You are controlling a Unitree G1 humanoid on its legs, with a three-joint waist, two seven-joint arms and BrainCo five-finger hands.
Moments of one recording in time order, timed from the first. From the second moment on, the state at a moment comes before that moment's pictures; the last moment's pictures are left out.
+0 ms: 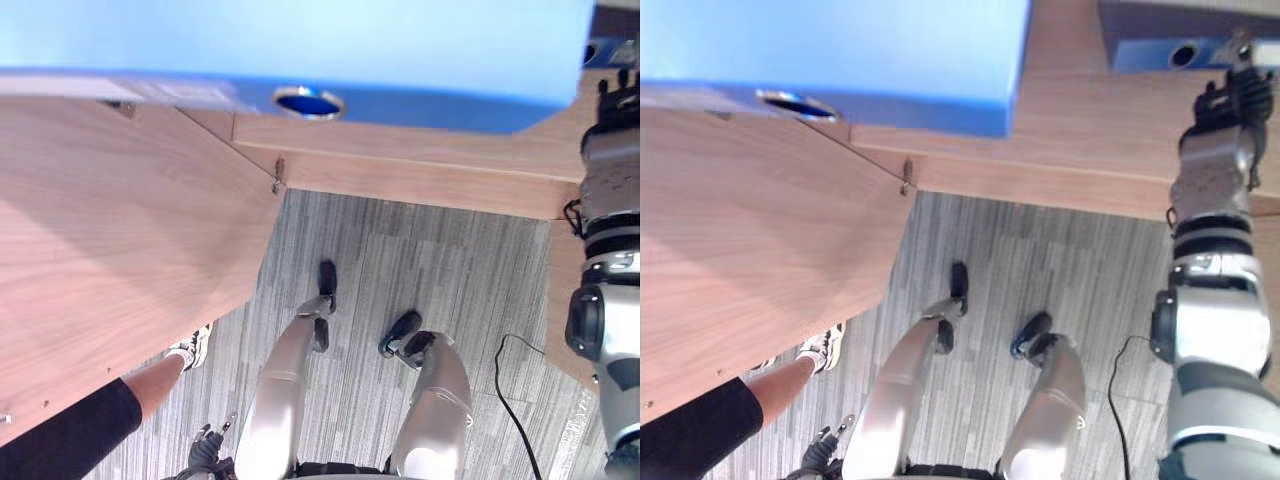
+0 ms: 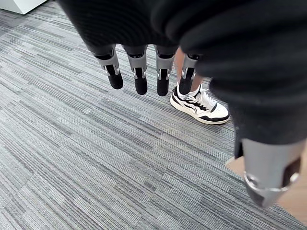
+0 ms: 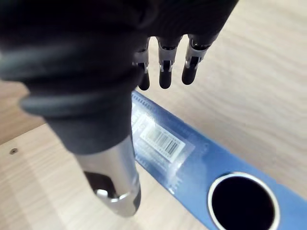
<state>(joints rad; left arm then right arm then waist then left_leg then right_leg) 0.22 0.09 0.06 0.74 -0.39 -0.03 0.20 -1.15 -0.72 -0.03 0.94 1.23 -0.10 -0.36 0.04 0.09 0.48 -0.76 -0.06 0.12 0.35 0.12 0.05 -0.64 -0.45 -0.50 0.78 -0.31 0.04</state>
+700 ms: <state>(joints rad) 0.22 0.09 0.08 0.70 -0.39 -0.06 0.15 -1.09 -0.81 0.32 1.23 0.41 0.15 -0.16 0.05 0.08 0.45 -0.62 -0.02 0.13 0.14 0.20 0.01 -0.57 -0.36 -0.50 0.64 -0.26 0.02</state>
